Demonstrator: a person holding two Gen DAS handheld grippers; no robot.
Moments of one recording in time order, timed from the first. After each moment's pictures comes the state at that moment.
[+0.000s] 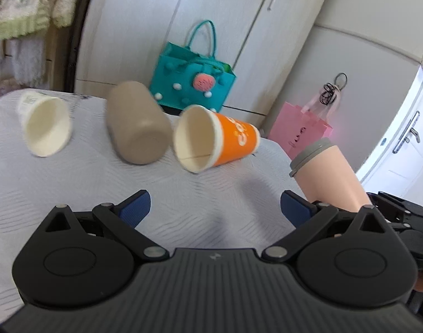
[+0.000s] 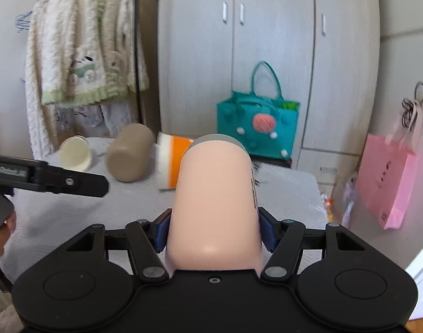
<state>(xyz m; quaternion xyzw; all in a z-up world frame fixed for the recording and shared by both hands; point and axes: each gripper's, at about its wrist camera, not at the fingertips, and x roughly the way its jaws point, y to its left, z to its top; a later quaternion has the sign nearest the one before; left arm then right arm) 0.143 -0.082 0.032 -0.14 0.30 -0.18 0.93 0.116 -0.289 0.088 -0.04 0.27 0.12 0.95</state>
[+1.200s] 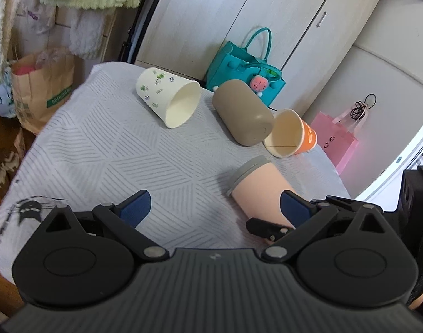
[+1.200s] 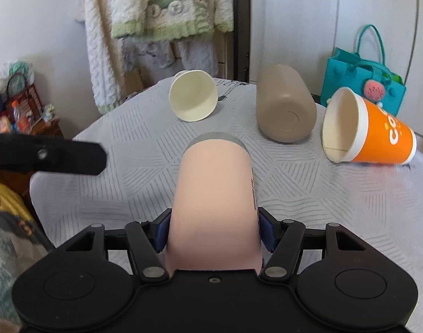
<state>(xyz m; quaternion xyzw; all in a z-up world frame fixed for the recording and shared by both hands) 0.097 0.060 0.018 -0.20 0.33 -0.13 0.91 0.132 -0.118 0.046 -0.08 0.39 0.24 0.89</state>
